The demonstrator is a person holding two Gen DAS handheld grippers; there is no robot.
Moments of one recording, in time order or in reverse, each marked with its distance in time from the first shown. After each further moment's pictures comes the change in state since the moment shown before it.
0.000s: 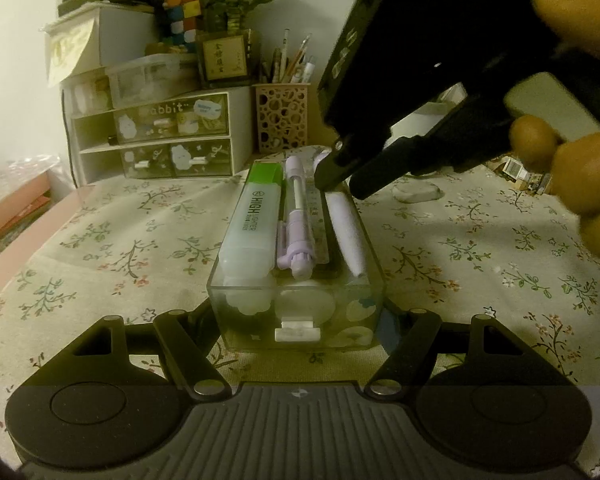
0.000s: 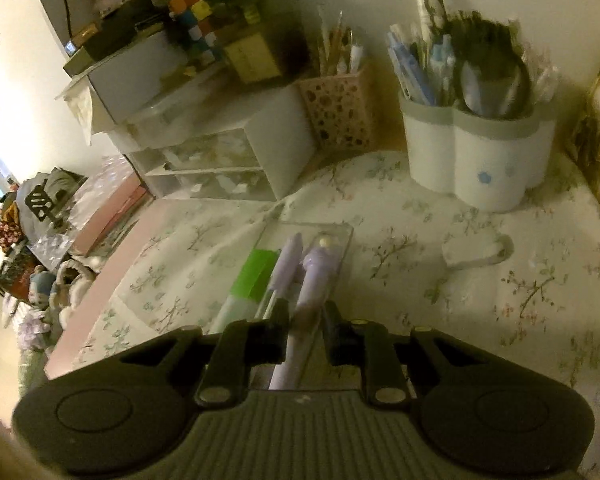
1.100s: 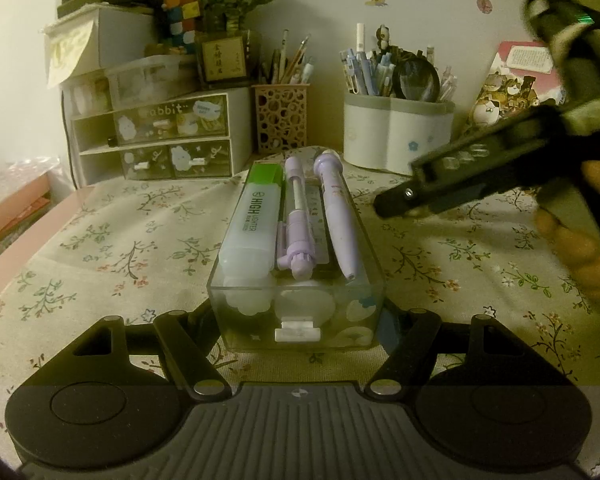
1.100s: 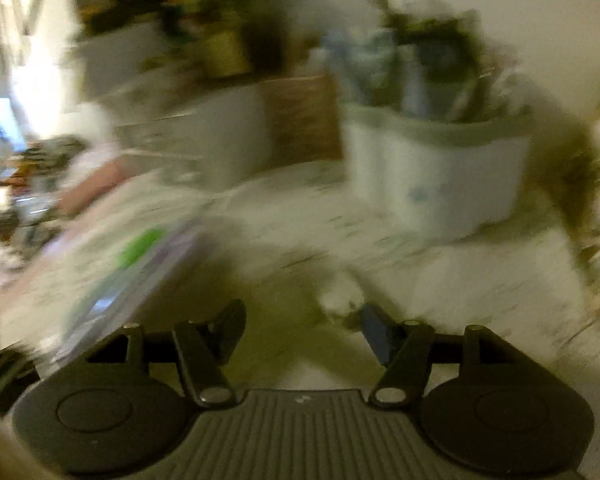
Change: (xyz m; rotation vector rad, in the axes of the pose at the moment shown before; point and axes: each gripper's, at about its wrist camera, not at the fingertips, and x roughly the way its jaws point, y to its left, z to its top) left arm 0.000 0.000 0.000 0.005 -0.002 0.001; right arm 0.013 -0.079 -0.009 -0.223 -0.067 0.053
